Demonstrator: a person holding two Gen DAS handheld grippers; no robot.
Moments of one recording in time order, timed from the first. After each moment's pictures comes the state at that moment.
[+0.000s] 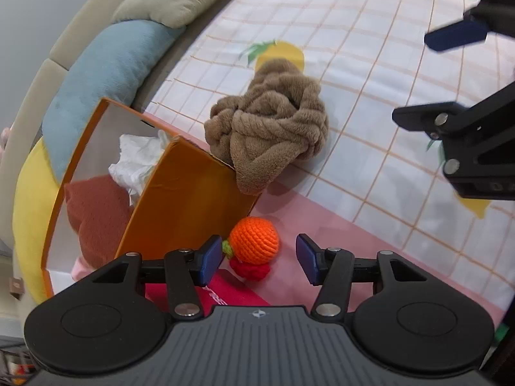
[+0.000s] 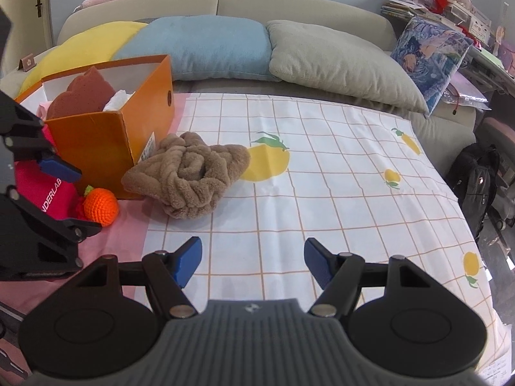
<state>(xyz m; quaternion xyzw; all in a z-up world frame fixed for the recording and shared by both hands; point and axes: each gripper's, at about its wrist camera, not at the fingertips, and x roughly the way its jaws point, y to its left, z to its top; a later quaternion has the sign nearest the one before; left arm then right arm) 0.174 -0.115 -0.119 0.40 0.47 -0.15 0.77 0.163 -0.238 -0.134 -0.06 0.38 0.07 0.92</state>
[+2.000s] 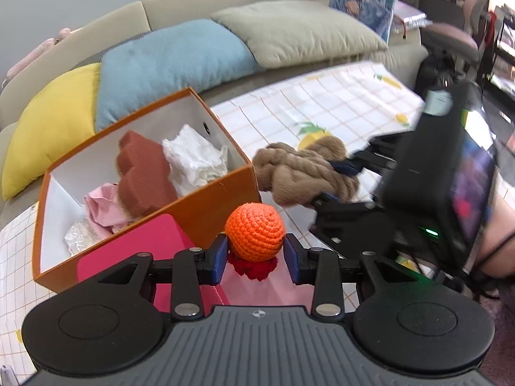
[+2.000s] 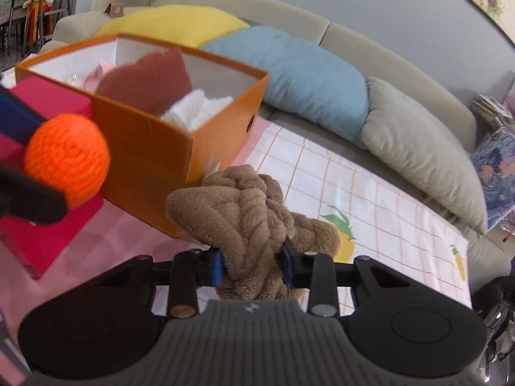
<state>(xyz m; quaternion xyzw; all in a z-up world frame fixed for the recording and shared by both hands) 0.137 -0.071 -0.032 0.12 0.43 -0.09 0.89 0.216 -0.174 -0.137 -0.22 0.31 0.21 0.90</state>
